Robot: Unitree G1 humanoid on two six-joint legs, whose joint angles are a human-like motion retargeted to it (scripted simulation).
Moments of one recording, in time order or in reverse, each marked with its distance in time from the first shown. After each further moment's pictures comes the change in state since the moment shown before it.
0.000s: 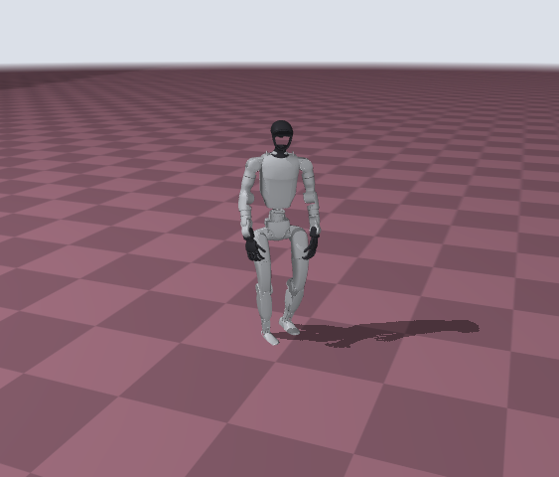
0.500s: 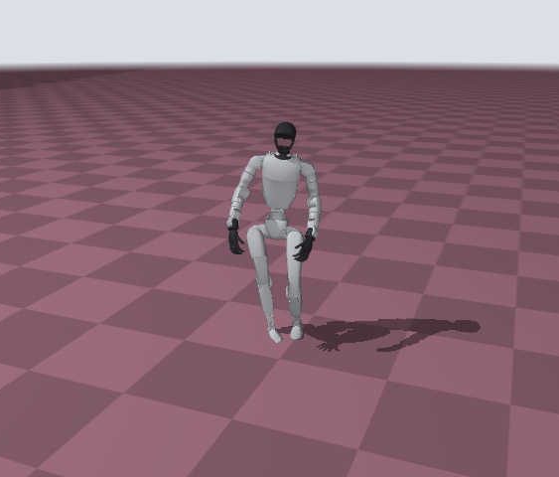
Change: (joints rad) left arm -0.014 0.089 0.157 -0.431 -0.014 -0.033 0.041; right arm -0.177 -0.124 -0.166 -0.138 0.157 0.036 0.032; waist 0.117 0.010 0.083; left_leg -0.230 0.068 -0.209 0.360 -0.102 0.008; right_leg 0.097 0.176 0.232 -0.207 0.210 0.078
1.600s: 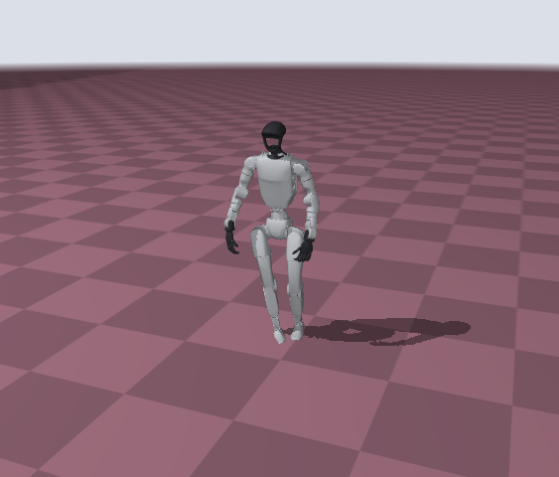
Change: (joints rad) left arm 0.096 0.015 -0.018 0.163 0.148 0.106 -0.179; right arm 0.099 0.003 0.006 0.088 -0.222 0.051 0.088; waist -0.054 -0.014 0.040; left_leg 0.214 -0.090 0.198 -0.337 0.108 0.050; right_leg -0.063 -0.039 0.076 0.186 -0.099 0.000
